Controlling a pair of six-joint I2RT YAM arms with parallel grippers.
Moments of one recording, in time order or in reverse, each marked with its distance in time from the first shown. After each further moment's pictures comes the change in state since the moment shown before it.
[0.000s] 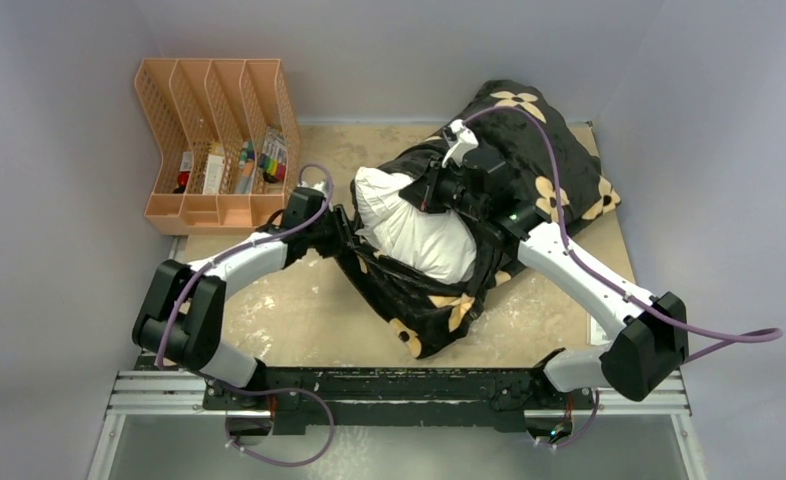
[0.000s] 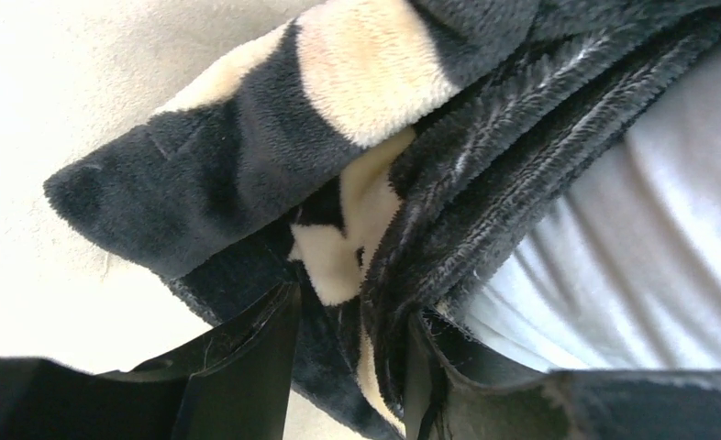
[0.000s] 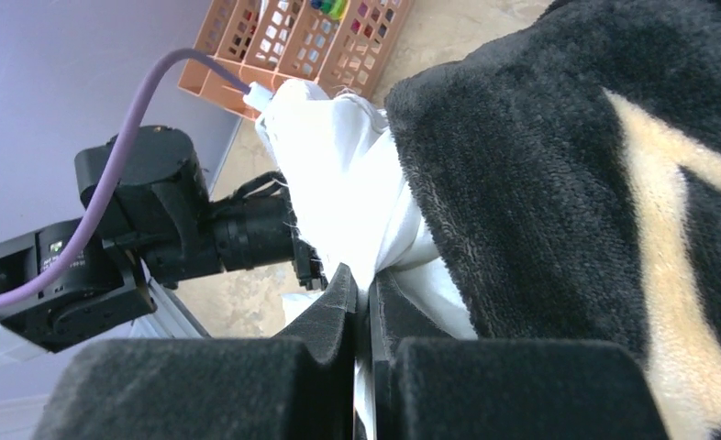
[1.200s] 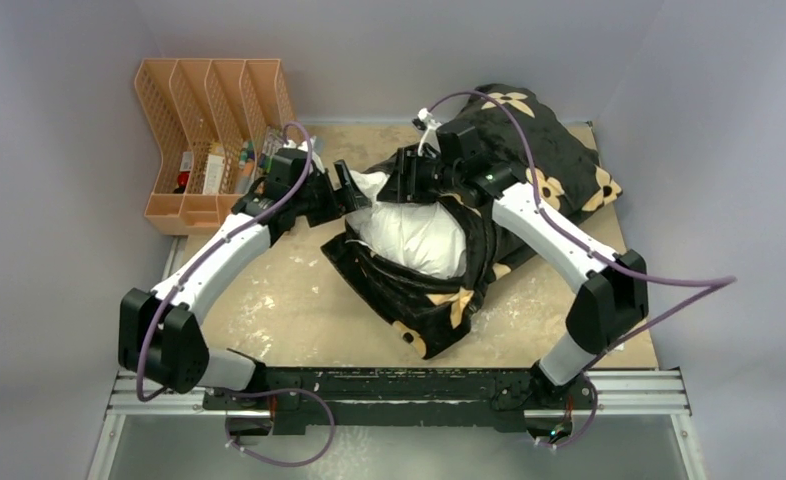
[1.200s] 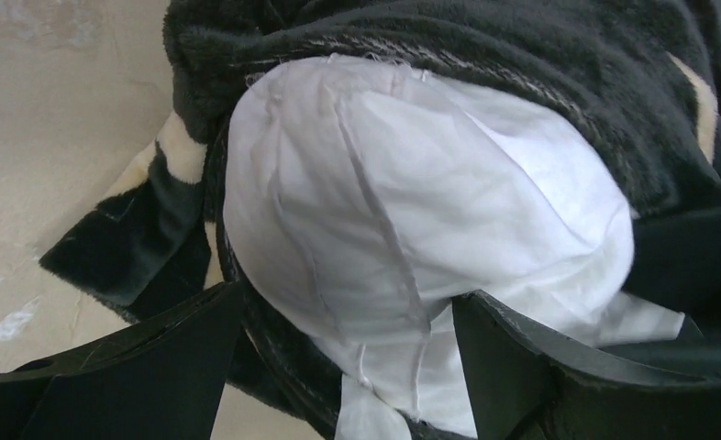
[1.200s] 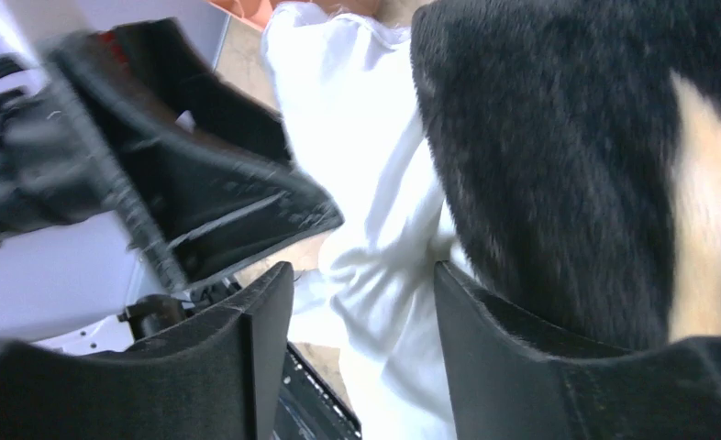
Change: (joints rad) left arm 0.008 -0.140 0.287 -0.263 -0.001 -0.006; right arm -0.029 0.289 0.315 -0.301 -0.201 -0.059
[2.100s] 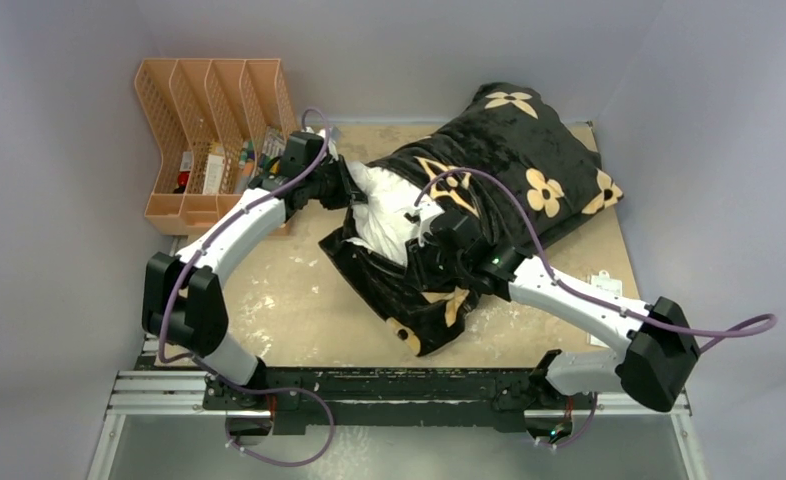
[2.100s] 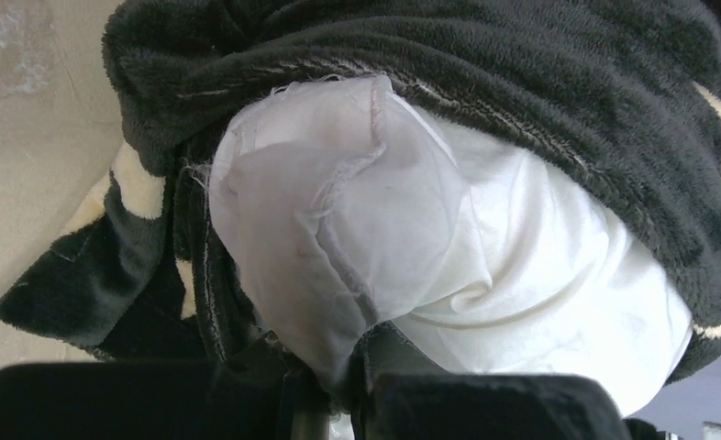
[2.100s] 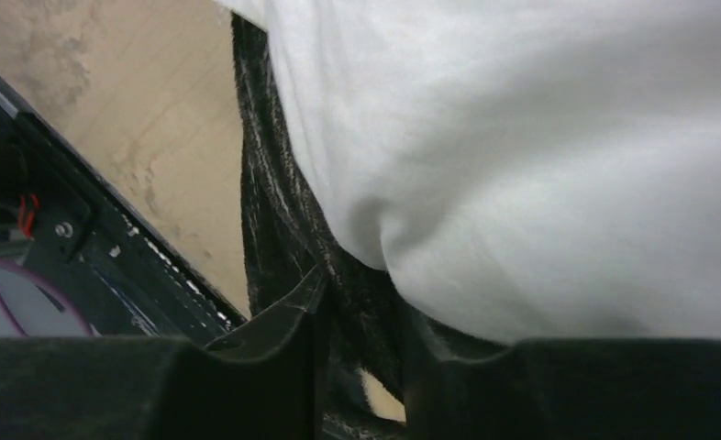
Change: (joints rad) left arm 0.004 0.198 0.147 -0.003 0.085 0.058; right arm 0.272 -0.386 -0.575 0.048 0.290 -0.183
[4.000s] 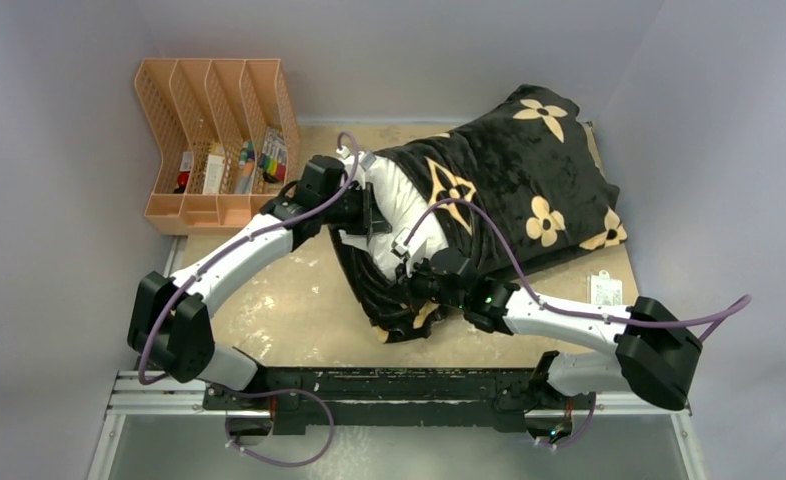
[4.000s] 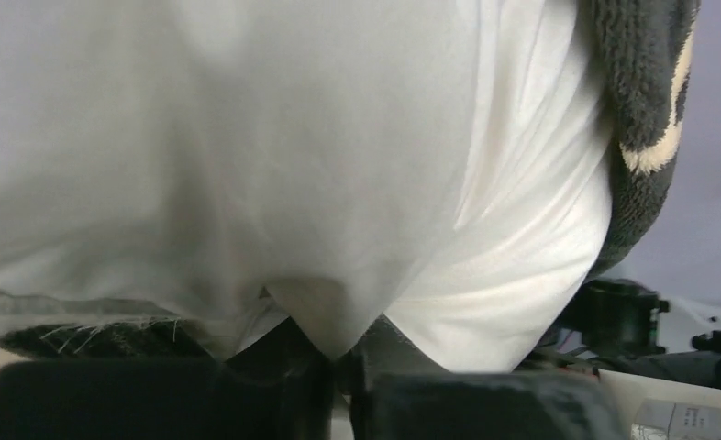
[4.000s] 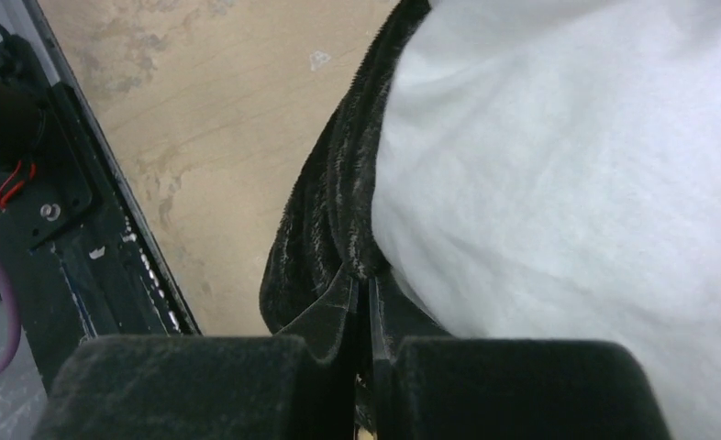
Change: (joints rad) left arm -0.164 -0.110 -0.138 0.081 0.138 0.099; right arm 0.146 -0.010 -0.296 0.590 -0.002 -0.159
